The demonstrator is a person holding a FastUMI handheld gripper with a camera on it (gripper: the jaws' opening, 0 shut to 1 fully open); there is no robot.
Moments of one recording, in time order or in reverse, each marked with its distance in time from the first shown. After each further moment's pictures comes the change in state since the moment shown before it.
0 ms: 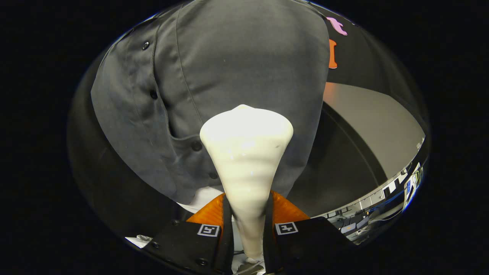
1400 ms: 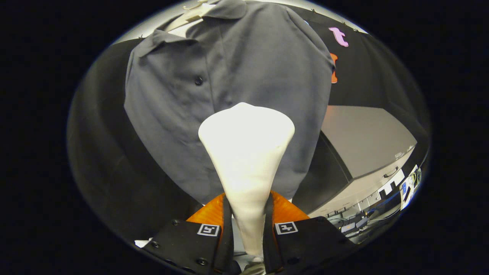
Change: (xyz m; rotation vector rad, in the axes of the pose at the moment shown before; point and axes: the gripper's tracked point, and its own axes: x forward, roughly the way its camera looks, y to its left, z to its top) arm -0.123 0.076 0.053 -0.013 -0.124 0.041
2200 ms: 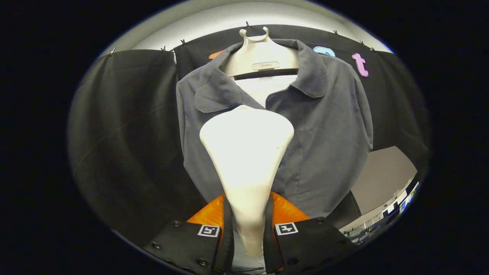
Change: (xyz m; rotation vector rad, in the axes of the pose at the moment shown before) arm -0.022 0.133 0.130 -0.056 -0.171 0.090
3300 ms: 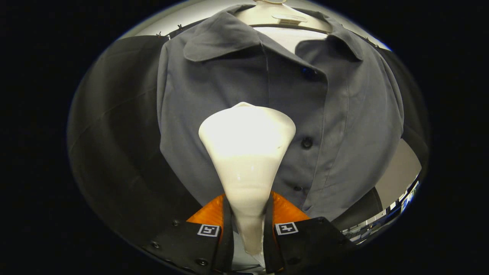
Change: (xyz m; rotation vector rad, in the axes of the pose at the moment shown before) arm 0.088 0.006 -0.055 0.005 0.110 -0.052
